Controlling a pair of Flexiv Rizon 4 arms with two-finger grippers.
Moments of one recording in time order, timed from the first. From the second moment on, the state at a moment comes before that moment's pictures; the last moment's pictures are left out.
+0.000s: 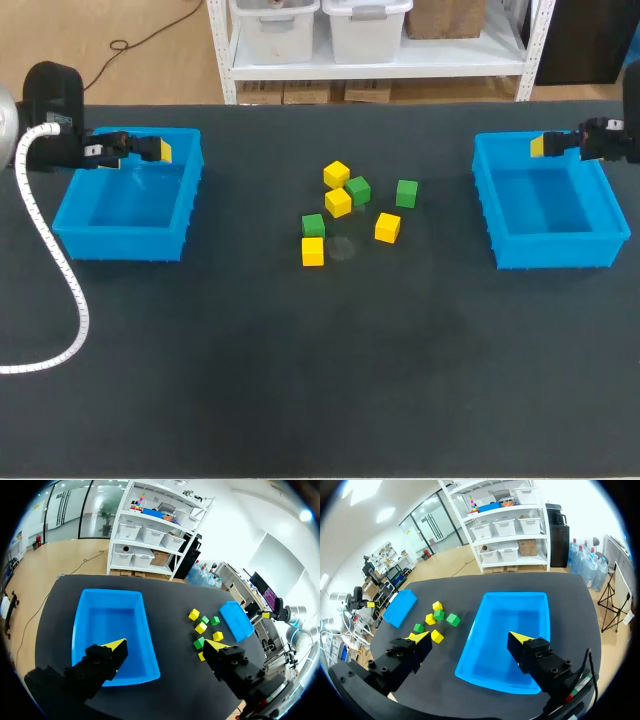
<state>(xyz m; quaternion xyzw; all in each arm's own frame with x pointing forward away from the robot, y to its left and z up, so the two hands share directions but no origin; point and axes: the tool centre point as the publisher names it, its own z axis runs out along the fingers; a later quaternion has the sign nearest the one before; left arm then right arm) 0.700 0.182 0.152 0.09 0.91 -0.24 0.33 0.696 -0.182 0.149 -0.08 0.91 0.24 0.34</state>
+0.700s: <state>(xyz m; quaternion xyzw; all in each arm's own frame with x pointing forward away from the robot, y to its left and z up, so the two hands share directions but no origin) 0.700 0.182 0.152 0.09 0.91 -0.24 0.33 0.704 -0.176 0.155 -0.12 0.91 0.22 0.34</state>
